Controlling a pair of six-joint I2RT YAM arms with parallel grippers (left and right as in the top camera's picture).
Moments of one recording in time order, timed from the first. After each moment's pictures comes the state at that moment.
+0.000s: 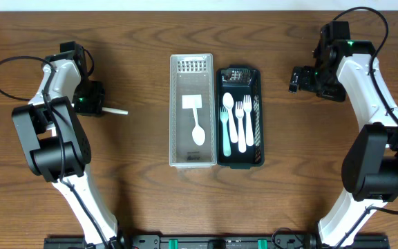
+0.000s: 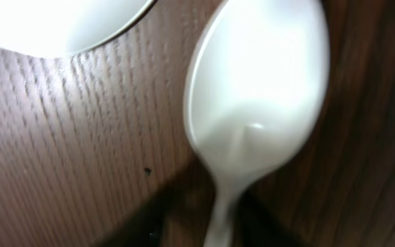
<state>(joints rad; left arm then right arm) 0.23 2.20 1.63 -1.00 -0.01 -1.28 -0.02 1.97 1.62 -1.06 0.00 0.23</state>
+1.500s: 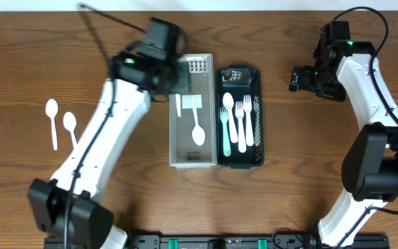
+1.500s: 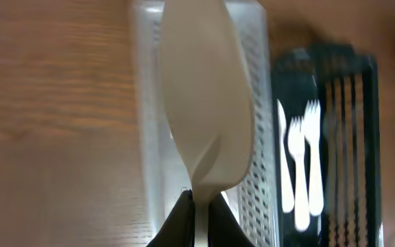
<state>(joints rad) -0.41 1.71 1.63 -1.01 0.03 -0.32 -0.02 1.97 1.62 -1.05 0.00 0.23</state>
